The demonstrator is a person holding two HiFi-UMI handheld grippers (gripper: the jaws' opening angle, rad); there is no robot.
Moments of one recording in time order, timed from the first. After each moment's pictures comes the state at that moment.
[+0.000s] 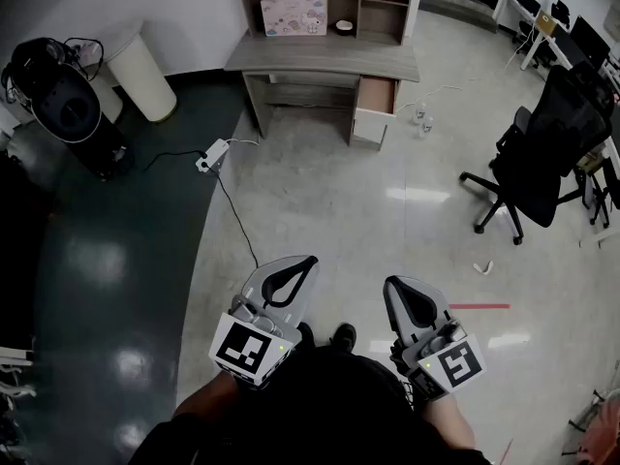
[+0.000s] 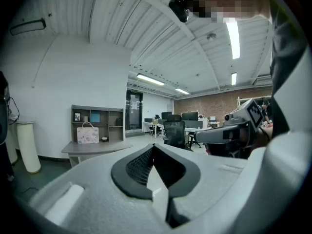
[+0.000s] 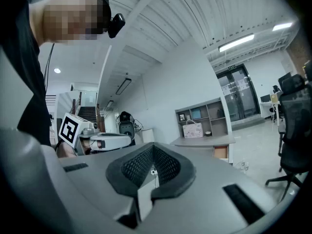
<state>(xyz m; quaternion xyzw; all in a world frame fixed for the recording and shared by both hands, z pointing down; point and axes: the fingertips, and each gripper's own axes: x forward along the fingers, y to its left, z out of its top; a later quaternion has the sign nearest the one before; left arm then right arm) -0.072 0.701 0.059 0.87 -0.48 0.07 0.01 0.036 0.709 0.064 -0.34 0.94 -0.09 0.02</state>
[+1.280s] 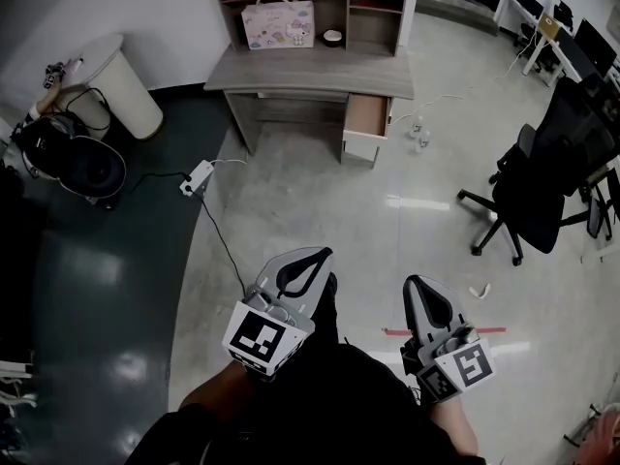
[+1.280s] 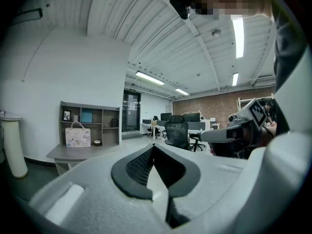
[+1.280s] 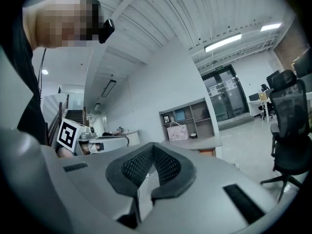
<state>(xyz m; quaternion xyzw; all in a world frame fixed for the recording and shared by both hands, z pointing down) -0.015 0.524 0.079 0.89 -0.46 0.07 0.01 0.106 0.542 0.084 -0.39 0.91 -0.13 0.03</state>
